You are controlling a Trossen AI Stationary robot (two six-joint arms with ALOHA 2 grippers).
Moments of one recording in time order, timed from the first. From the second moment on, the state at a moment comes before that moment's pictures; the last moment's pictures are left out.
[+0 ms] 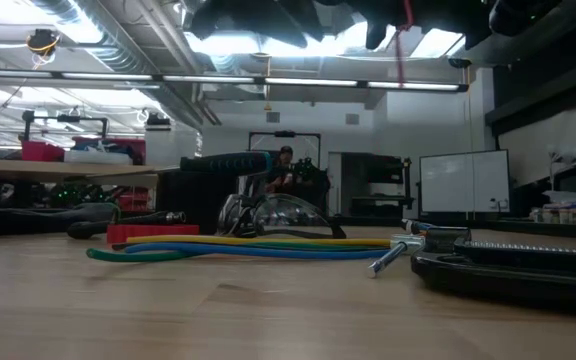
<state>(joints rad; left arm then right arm) -0.39 1.78 1.43 -0.46 -1.01 -0.91 -0.30 1.23 0.77 0.56 -0.49 0.05</state>
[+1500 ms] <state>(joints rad) -0.22 1.78 0.95 0.72 -0.32 -0.55 -0.25 1.23 0.77 0.52 -0.57 -0.01</state>
